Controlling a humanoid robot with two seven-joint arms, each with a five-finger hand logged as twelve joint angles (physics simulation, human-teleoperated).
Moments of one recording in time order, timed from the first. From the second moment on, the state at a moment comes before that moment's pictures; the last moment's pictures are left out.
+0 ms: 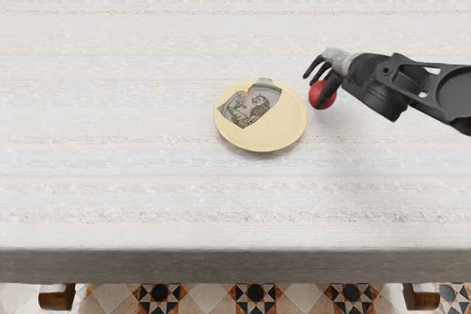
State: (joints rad) left arm -0.04 0.00 0.06 -0.18 -0.03 0.14 0.08; right arm 1.36 -0.41 -0.03 1.16 -0.63 -0.22 -0.61
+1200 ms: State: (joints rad) left arm -0.04 0.00 0.06 -0.18 -0.03 0.14 0.08; right arm 1.31 -0.35 0.00 1.26 -0.64 -0.29 -0.61
